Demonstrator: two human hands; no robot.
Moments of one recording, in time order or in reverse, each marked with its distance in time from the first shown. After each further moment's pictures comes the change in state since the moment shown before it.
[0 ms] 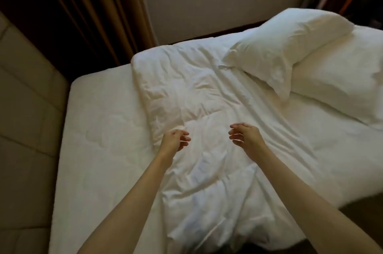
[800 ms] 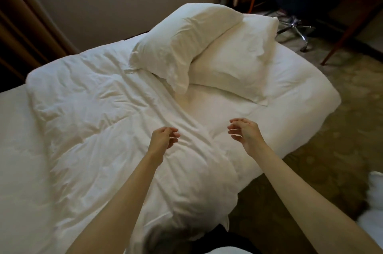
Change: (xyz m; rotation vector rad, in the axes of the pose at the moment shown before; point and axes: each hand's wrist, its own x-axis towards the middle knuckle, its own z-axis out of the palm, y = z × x) left_hand -0.045 0.027 0.365 0.081 -0.163 0.028; right_hand -0.029 -0.023 -0.385 0.149 0.324 -0.044
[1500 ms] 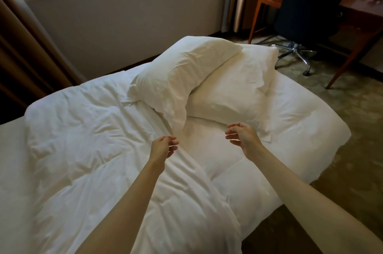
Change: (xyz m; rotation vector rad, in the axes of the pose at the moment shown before) left_hand 0.093 0.079 0.041 -0.102 0.075 0.029; right_hand 0.105 -0.094 0.010 -0.075 -0.050 -0.067
